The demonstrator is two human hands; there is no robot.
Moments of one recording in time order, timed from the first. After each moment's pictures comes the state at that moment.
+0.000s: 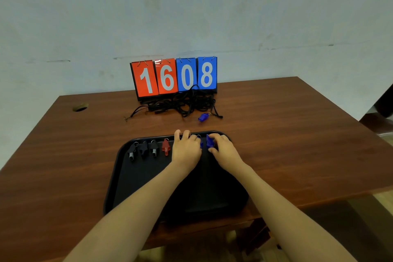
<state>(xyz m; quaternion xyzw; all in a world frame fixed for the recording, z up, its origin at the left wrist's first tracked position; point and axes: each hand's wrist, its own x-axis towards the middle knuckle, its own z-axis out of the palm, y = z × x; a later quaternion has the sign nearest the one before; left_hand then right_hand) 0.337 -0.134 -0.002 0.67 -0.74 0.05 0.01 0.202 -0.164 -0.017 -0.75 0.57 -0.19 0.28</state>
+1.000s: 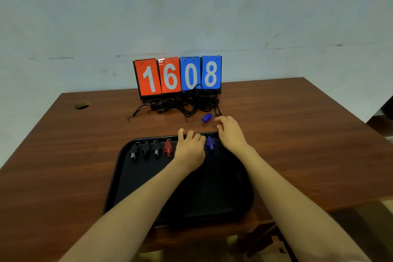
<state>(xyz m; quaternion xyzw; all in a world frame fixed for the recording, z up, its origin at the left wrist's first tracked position) 0.342 -0.136 0.002 0.64 -0.77 0.02 0.01 0.206 -0.210 0.007 -0.76 0.57 -0.24 0.19</state>
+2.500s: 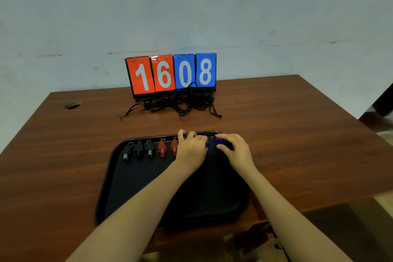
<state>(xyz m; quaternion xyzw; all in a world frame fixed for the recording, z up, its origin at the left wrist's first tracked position) 0.325 -0.144 -0.009 0.64 -0.77 0.02 0.09 0.167 -0.169 -0.027 -0.72 0.56 -0.31 0.27</state>
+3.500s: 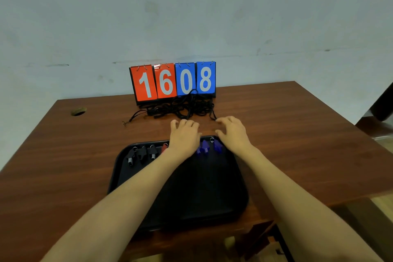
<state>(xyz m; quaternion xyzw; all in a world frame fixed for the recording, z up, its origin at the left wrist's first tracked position) 0.345 -0.157 0.038 0.68 -0.73 0.03 0.09 0.183 -0.197 0.029 -0.78 0.57 -0.22 0.14</state>
